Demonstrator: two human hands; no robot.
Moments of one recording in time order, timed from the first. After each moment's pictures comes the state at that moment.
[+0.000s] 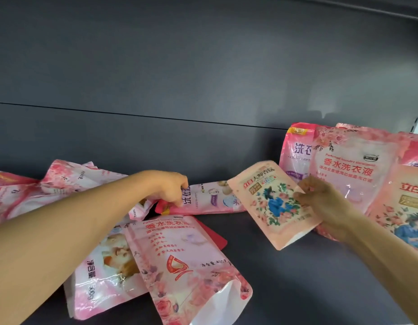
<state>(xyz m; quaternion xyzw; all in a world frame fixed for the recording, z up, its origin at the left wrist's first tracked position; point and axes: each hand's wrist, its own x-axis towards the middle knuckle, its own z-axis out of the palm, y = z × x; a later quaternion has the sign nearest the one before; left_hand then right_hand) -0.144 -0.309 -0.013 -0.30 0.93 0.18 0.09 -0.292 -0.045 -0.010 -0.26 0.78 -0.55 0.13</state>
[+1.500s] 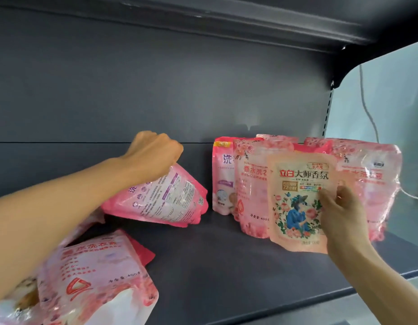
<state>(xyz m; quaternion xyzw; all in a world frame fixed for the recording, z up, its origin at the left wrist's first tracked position) -0.187 -0.192 0.080 -0.16 0.90 -0.31 -0.26 -0.300 0.088 -0.003 -0.11 0.68 -0.72 -0.11</state>
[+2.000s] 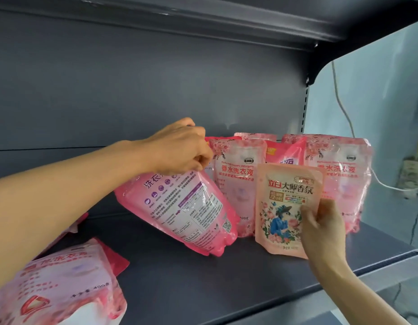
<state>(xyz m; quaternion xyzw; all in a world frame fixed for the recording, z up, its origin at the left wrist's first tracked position) -0.221 -0.121 0.111 0.09 0.95 -0.22 -0.22 -0.323 0.104 -0.040 -0.10 0.71 -0.67 -0.19</state>
